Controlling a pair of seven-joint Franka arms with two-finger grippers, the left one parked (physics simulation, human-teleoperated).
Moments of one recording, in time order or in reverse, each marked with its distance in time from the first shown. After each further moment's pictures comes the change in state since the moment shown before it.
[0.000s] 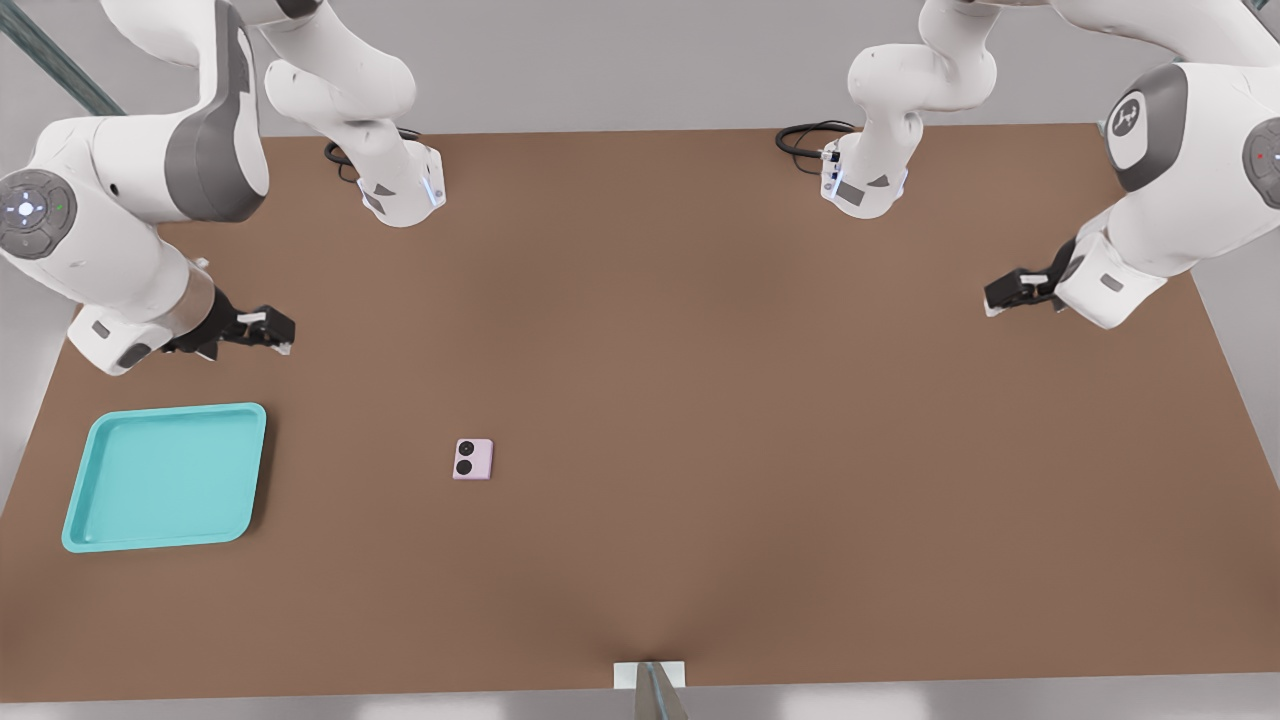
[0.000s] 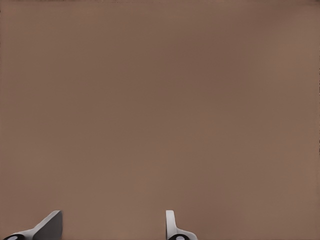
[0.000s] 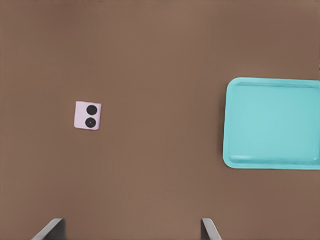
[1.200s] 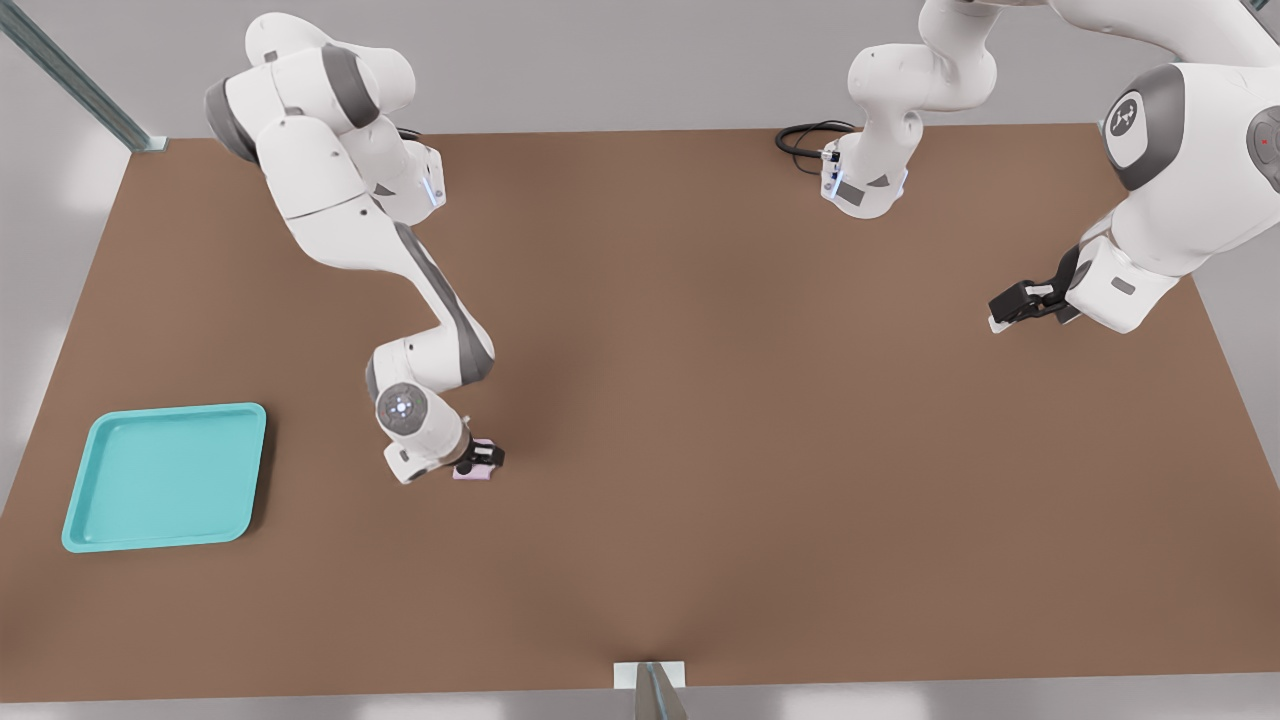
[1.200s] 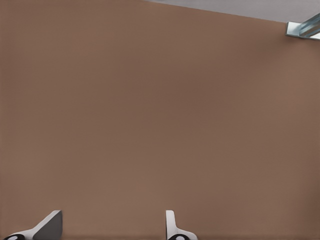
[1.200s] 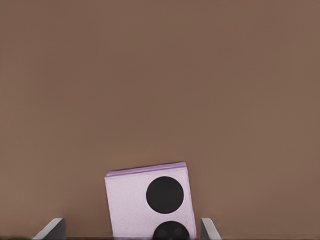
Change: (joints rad) arm 0.206 0.496 0.045 -0.370 0.020 0.903 0.509
